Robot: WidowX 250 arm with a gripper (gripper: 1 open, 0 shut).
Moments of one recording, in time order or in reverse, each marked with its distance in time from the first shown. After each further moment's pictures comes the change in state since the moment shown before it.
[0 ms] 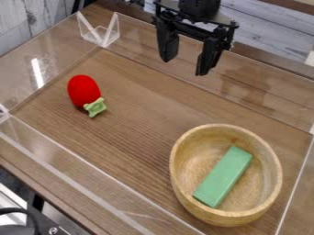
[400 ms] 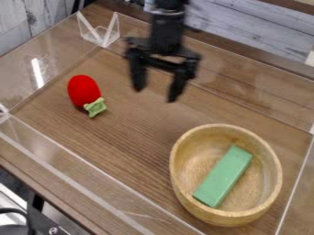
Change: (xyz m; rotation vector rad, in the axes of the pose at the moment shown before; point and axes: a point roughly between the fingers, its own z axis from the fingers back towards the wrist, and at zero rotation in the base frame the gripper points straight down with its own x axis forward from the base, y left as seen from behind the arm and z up) arm -0.021 0.045 -0.047 -0.031 0.089 0.212
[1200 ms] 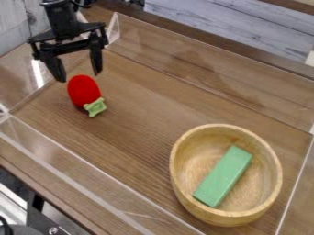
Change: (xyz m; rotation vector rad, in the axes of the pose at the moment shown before) arm 0.001 0.119 -0.005 -0.164 -0.113 0.667
